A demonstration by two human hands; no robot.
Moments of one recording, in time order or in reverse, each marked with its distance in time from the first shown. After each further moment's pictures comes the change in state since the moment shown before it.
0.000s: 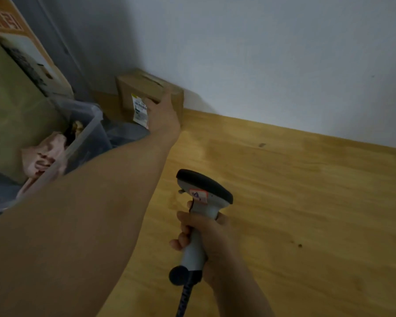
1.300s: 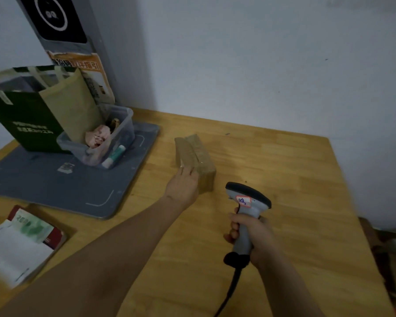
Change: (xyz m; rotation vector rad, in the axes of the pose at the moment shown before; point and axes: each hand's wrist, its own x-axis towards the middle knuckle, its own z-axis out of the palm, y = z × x) left_hand -0.340 -0.041 -0.110 0.323 -0.295 0.622; right_hand -0.244 0.043 -0.102 -0.157 0.265 -0.151
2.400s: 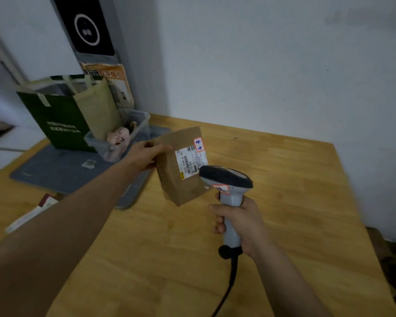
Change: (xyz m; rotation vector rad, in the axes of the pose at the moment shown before) left_hand -0.045 -0.092 -0.107 -1.197 0.086 -0.506; right_hand -0.060 -0.004 0.038 -0.262 -0.216 -0.225
